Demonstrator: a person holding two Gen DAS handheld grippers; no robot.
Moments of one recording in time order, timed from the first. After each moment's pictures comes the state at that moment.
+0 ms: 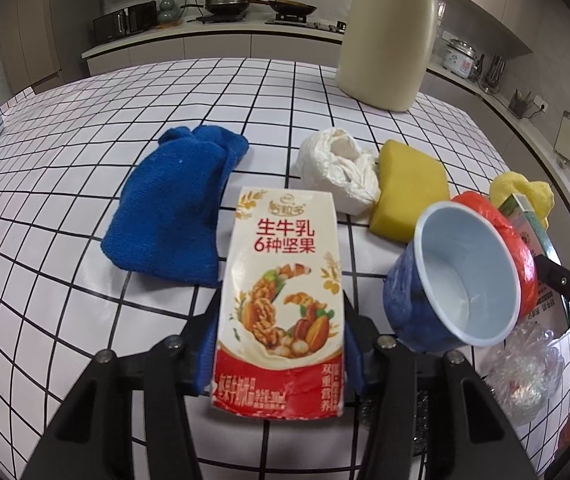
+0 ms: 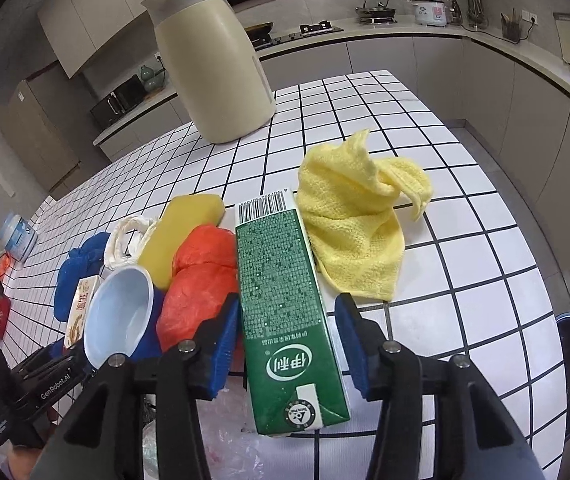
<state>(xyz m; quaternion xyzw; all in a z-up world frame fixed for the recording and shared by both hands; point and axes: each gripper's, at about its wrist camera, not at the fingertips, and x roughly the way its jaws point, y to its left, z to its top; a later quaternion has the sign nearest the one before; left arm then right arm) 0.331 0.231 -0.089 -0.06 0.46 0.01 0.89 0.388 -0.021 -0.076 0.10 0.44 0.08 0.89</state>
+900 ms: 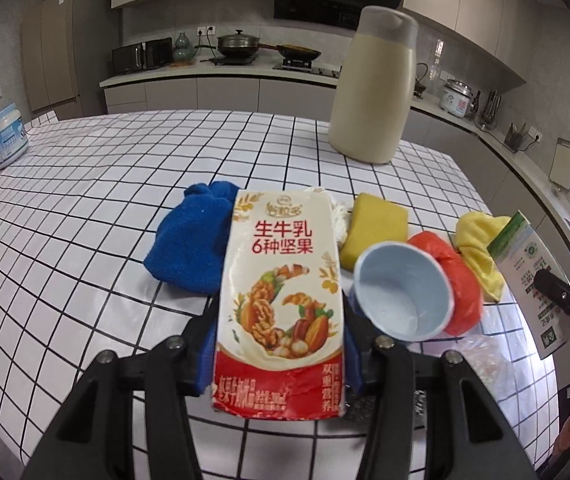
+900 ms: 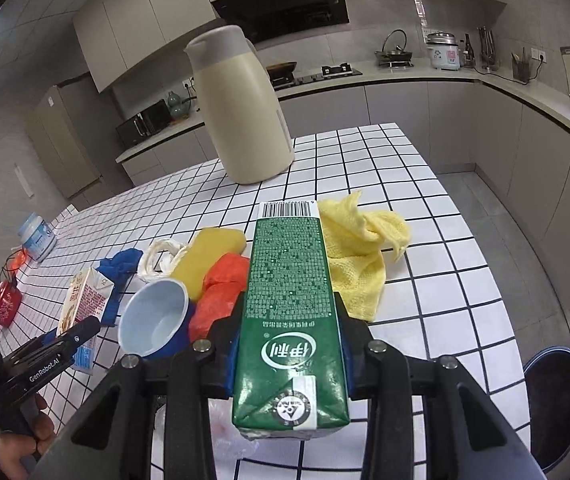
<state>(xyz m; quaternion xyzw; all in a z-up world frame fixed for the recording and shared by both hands) 0.292 0.215 -0.043 -0.07 0.38 0.03 0.92 0.346 -0.039 -0.035 0.09 0.36 0.11 0.92</state>
